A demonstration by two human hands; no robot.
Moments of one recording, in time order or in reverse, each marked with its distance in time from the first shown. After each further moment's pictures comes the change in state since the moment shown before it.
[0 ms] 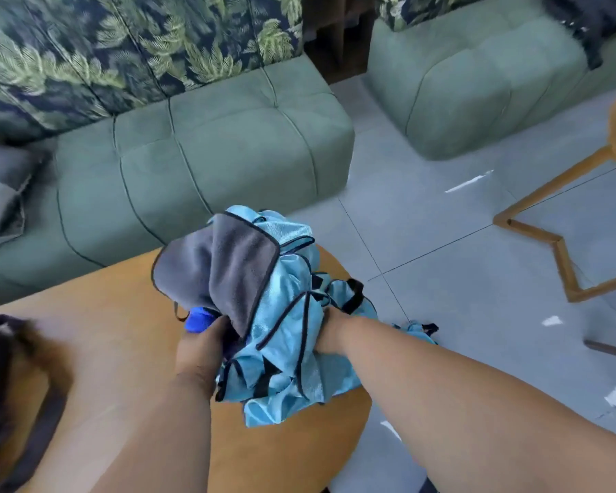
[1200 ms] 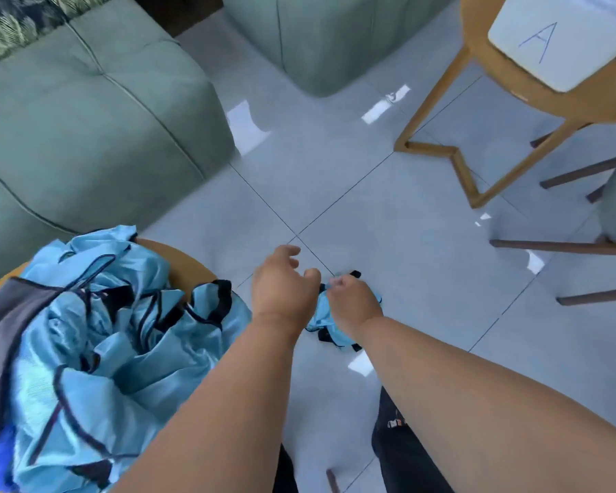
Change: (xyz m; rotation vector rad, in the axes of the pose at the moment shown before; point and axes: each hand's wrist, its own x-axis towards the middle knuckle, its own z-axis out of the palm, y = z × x) left_hand -0.128 -0.013 0.339 0.756 -0.432 0.604; right_hand -0.124 0.247 0.070 1.077 0.605 0.849
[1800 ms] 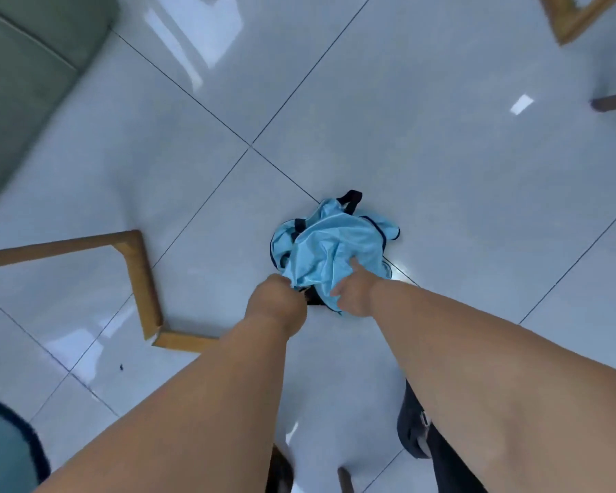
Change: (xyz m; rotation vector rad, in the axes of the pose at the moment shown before) left_hand 0.146 -0.240 0.311 0.367 -0.457 -0.395; right_hand 0.328 0.287 0.102 -1.038 -0.586 0.002
